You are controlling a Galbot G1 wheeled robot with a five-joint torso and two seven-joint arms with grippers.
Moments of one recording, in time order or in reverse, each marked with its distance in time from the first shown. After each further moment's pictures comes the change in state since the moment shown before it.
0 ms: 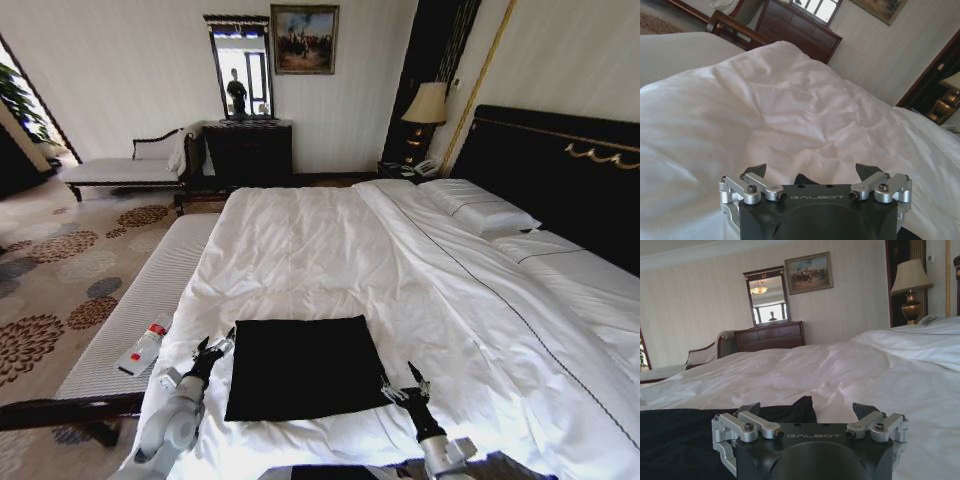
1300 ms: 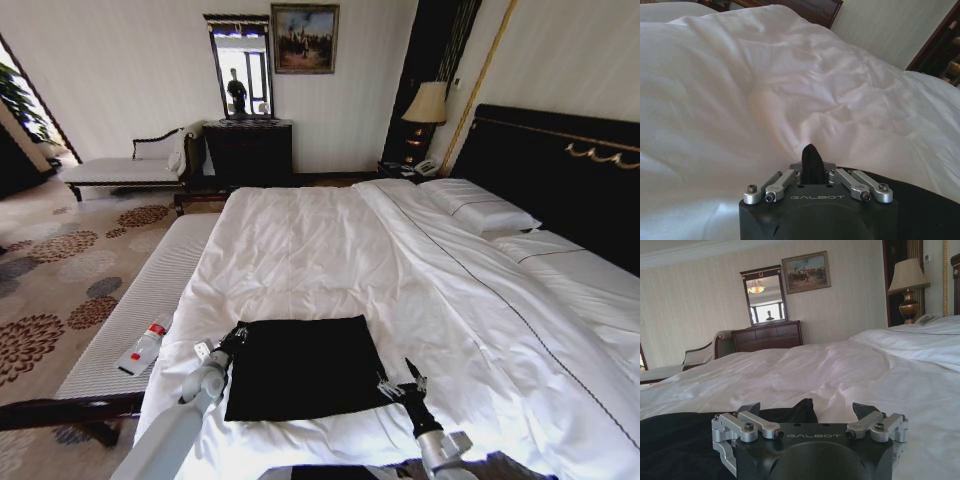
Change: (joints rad) left arm -0.195 -0.018 0.162 0.249 0.055 0.018 0.013; right arm 0.011 0.005 -0.013 0.014 -0.004 -0.028 0.034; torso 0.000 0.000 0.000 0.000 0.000
